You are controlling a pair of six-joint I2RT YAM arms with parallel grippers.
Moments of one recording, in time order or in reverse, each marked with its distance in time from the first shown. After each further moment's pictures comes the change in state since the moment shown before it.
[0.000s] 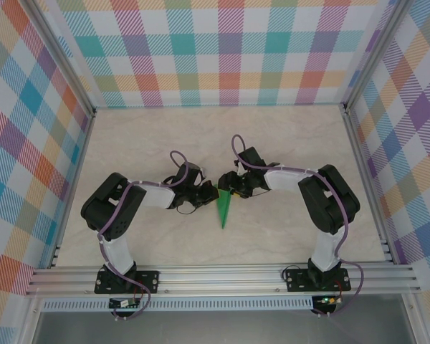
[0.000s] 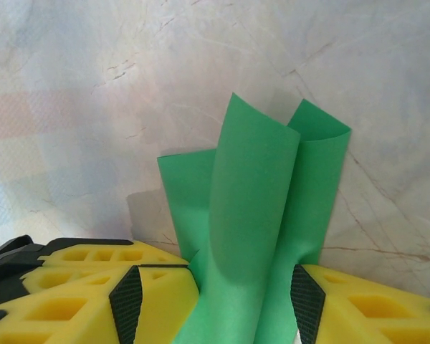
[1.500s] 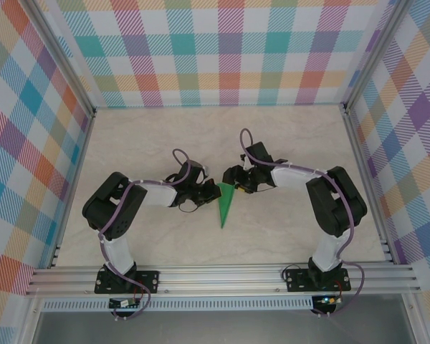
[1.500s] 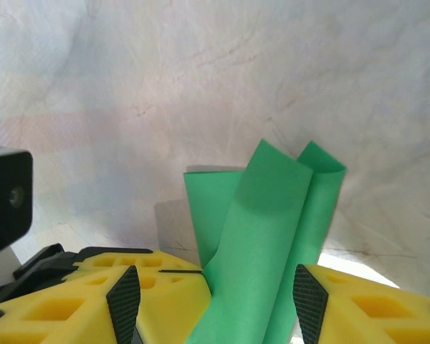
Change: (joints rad) left arm -0.021 0.010 0.041 -0.029 0.006 0.005; right arm -0.062 -0.052 0.001 -0.018 -0.017 -0.004
